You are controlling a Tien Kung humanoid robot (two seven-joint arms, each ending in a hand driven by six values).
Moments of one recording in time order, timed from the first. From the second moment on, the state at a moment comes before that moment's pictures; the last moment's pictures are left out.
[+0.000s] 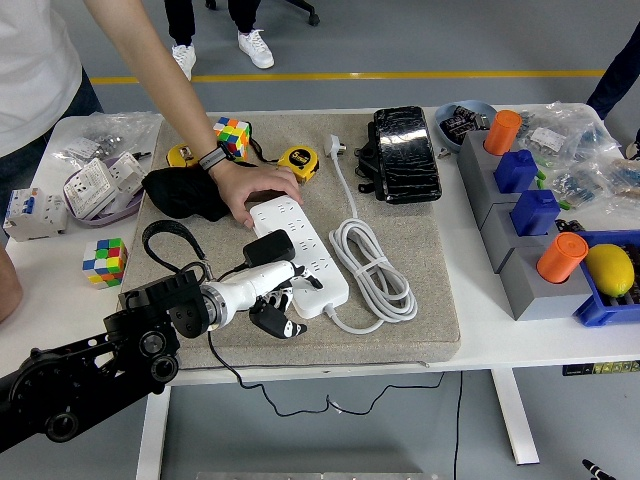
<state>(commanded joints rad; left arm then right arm) -0.51 0.32 -0.59 -1.49 1.51 -0.08 0.49 0.07 -0.29 0.59 0.39 -0.27 -0.11 0.07</state>
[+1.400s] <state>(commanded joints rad) -0.48 0.32 -0.65 -1.48 1.51 0.10 0.26 0.07 -0.29 0.60 0.39 -0.28 -0.11 0.07</state>
